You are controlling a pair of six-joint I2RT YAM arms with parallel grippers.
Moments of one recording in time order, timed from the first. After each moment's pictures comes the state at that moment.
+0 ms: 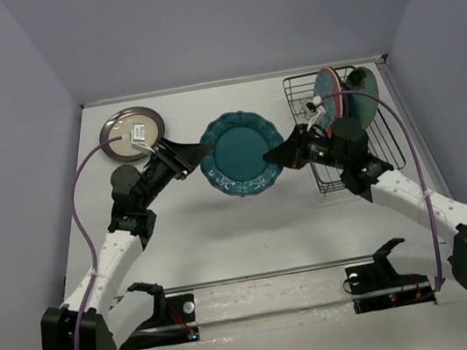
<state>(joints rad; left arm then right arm) -0.29 1.00 0.57 0.55 0.51 -1.08 0.47 1.14 0.73 0.31 -0.47 0.72</state>
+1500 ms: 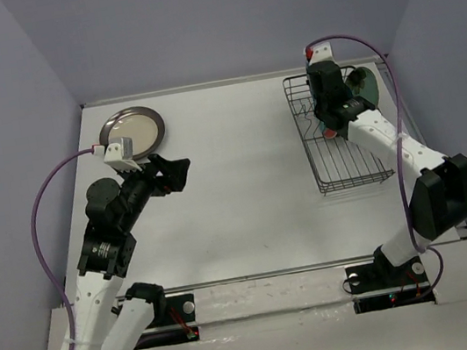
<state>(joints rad) -0.30 0.66 0.77 -0.20 0.19 -0.44 0.35 1.54 1.34 -0.26 0.68 -0.14</state>
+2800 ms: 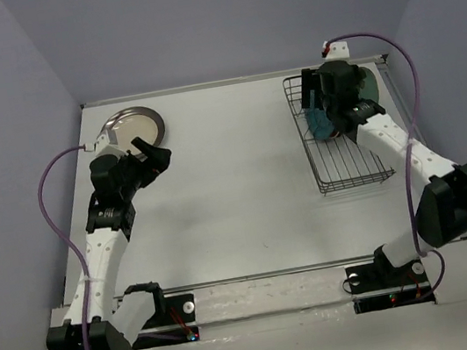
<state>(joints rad) -0.08 0.96 0.73 -0.11 0.20 -0.63 0.31 1.51 1.28 -0.19 0.47 0.15</state>
